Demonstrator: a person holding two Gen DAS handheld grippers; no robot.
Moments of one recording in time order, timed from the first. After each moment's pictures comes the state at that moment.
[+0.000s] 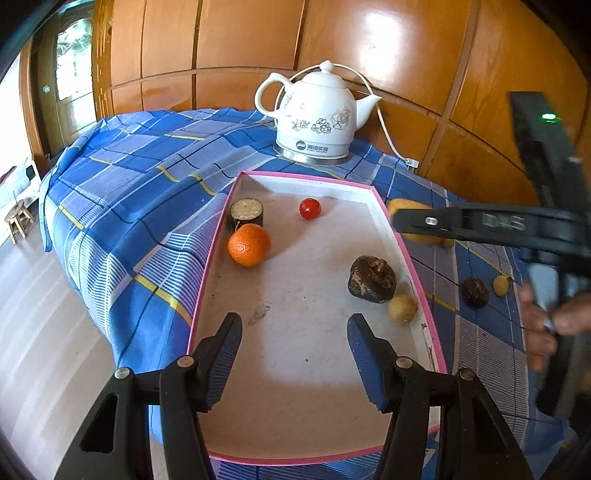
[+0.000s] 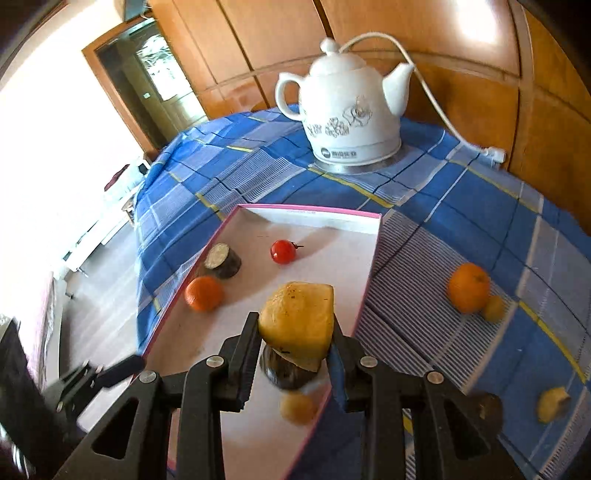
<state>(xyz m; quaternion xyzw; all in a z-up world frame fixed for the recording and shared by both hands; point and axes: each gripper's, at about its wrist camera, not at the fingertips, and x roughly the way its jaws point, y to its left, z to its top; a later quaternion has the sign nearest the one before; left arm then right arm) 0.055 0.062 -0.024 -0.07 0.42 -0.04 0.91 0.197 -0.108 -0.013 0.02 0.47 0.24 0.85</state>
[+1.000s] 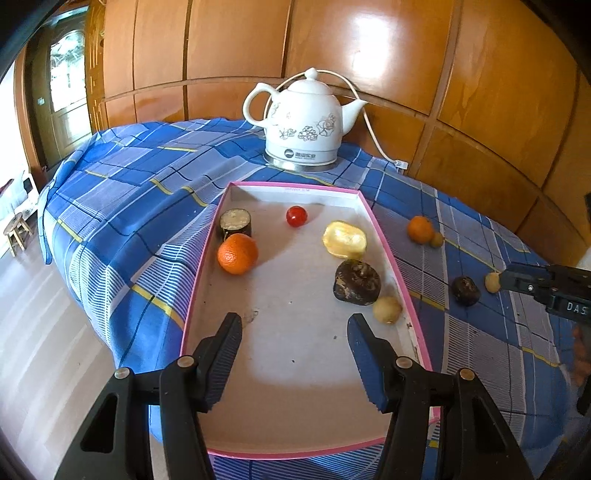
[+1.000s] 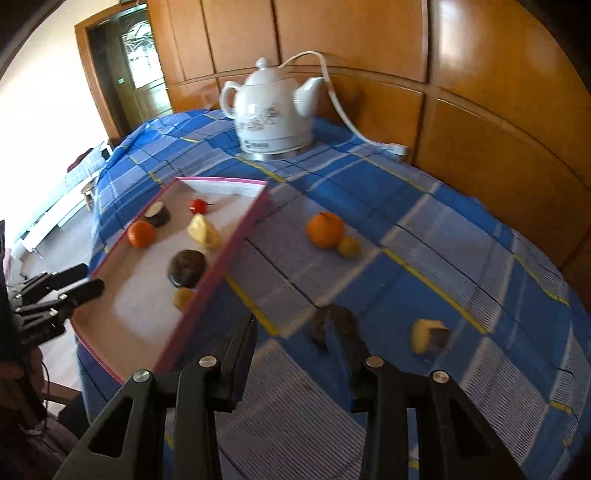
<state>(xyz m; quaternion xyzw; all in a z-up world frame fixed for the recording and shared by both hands) 0.049 0.049 -0.014 -0.05 0.40 -0.05 0.91 0.118 -0.224 0.008 -0.06 0.45 0.16 0.88</state>
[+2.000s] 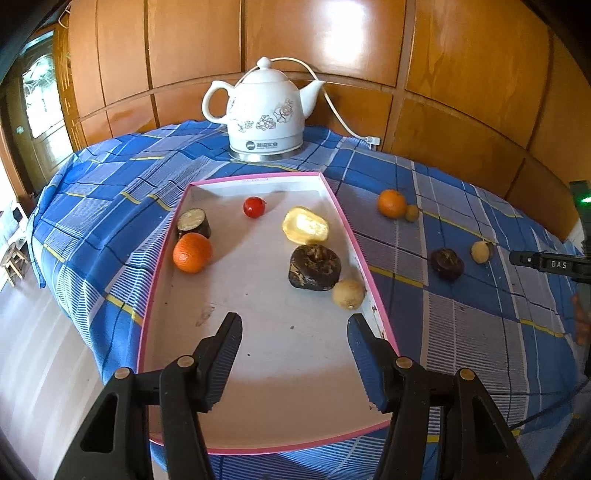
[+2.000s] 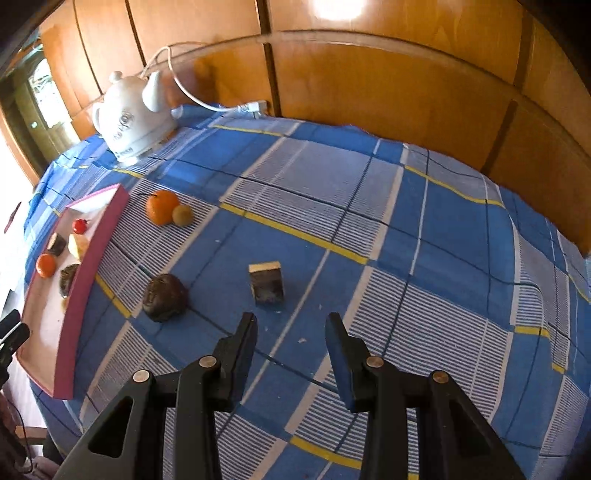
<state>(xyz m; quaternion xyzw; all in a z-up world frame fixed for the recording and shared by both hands) 0.049 0.003 -0.018 0.01 0.42 -0.07 0.90 0.128 -0.342 -0.021 0.01 0.50 0.00 0.87</state>
